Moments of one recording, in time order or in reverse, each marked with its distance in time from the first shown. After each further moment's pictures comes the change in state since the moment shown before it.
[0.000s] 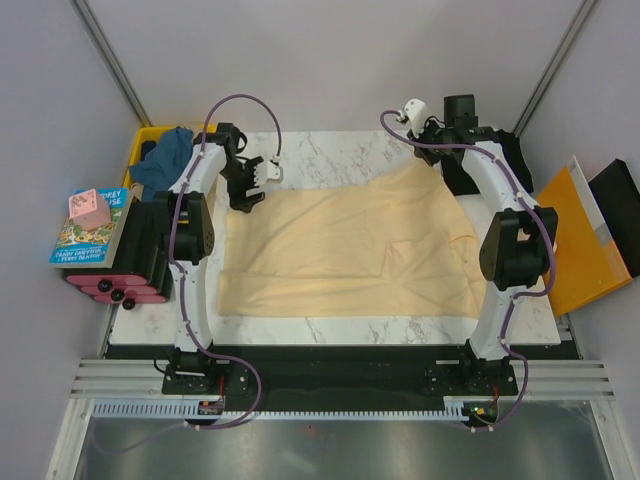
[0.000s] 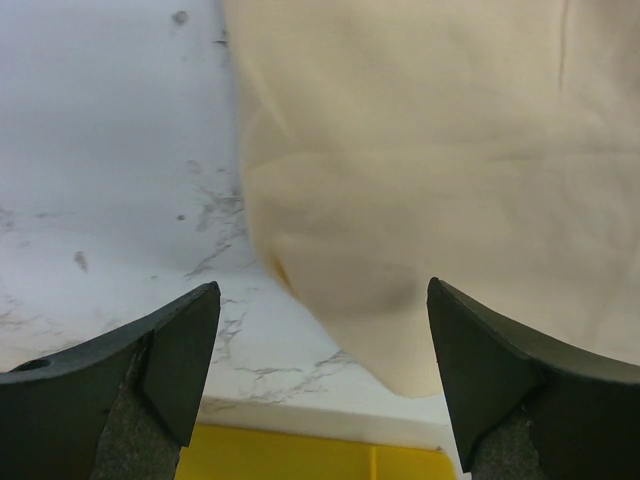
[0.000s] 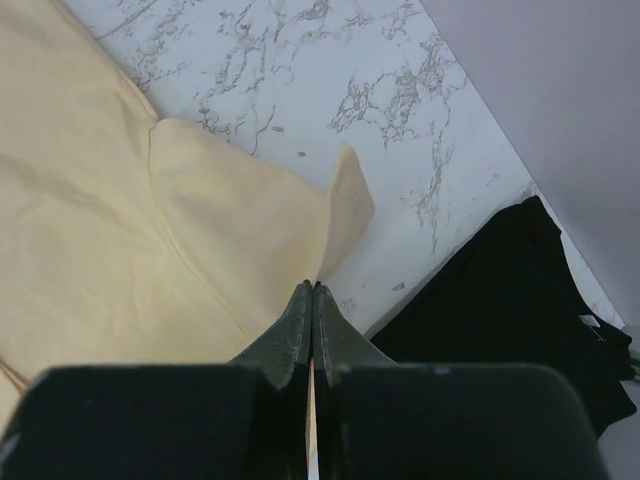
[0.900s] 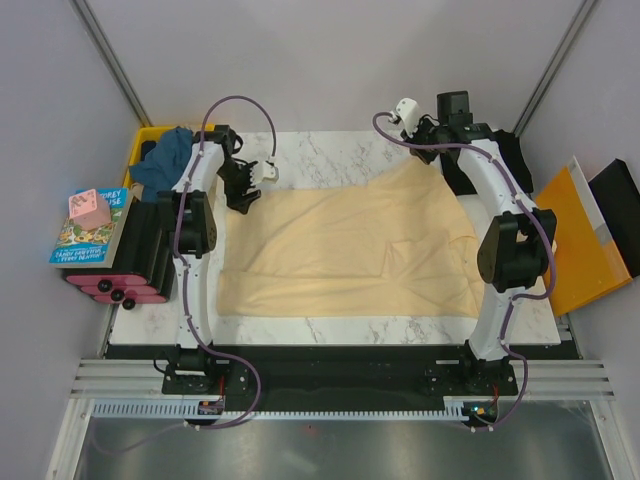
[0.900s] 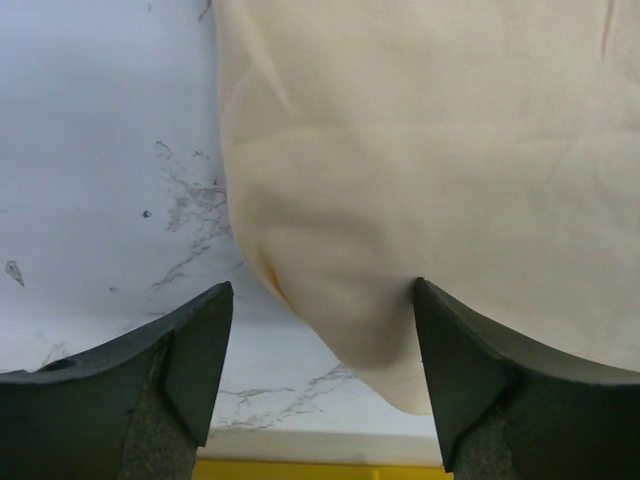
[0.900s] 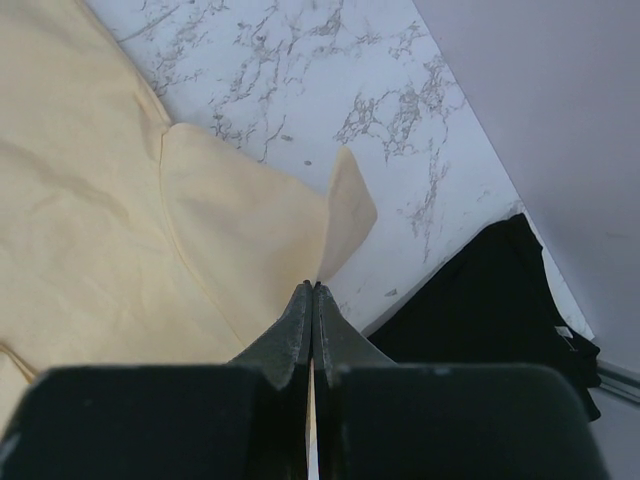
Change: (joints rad) left arm 0.035 0.153 0.175 -0.156 0.019 0.010; right arm 0.037 -0.013 0.031 -0.055 0.032 -0.050
